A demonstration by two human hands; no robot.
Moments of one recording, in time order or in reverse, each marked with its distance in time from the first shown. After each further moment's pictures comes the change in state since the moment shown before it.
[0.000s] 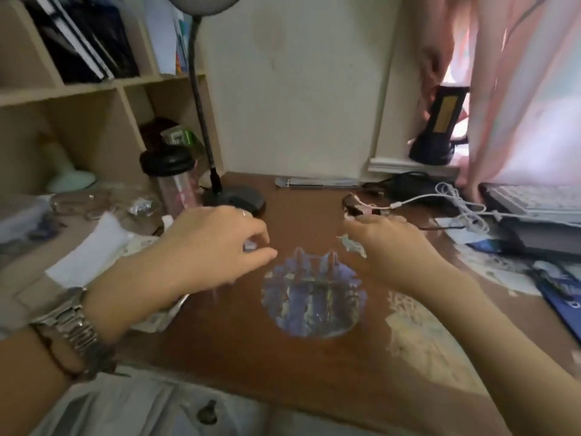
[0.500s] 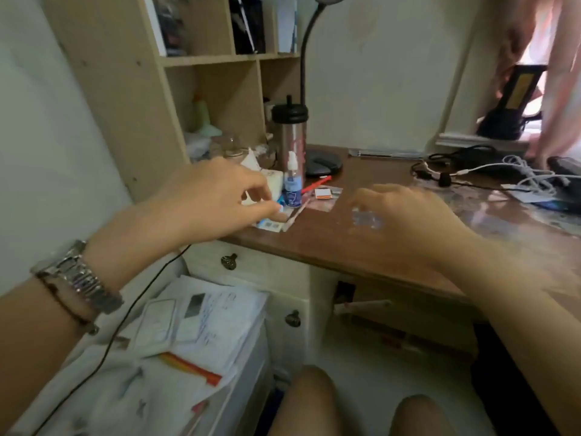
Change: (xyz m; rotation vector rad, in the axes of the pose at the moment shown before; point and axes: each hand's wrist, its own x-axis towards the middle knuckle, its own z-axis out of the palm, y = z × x) left_hand -0.223 -0.053 -0.031 -0.106 0.101 -0.199; right_hand -0.094 -0.190 -0.059 0.060 0.026 -0.142
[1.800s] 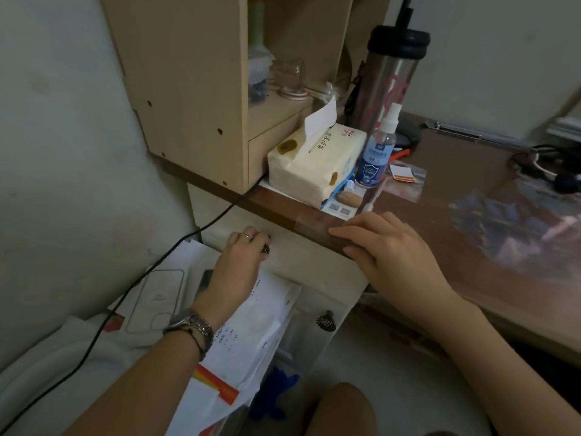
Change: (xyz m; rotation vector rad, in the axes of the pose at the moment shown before) left_hand 0.005 -0.149 0.297 -0.337 0.126 -0.308; right_hand 0.101 -0.063 0.172 0.206 0.102 -0.161
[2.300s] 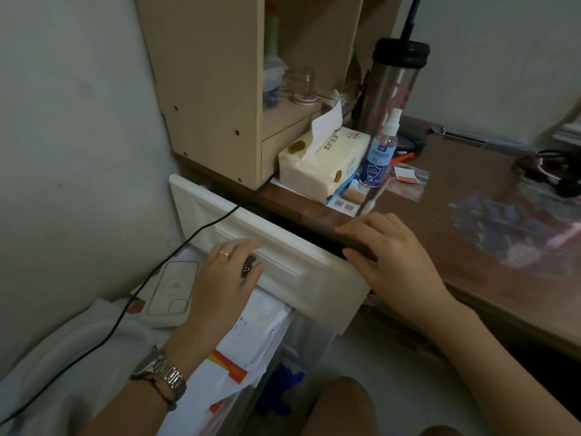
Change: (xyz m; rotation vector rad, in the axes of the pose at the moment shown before) left_hand -0.072 0.014 -0.043 -0.100 0.186 -0.072; right_hand -0.016 -0.014 -0.010 0.119 0.023 0.007
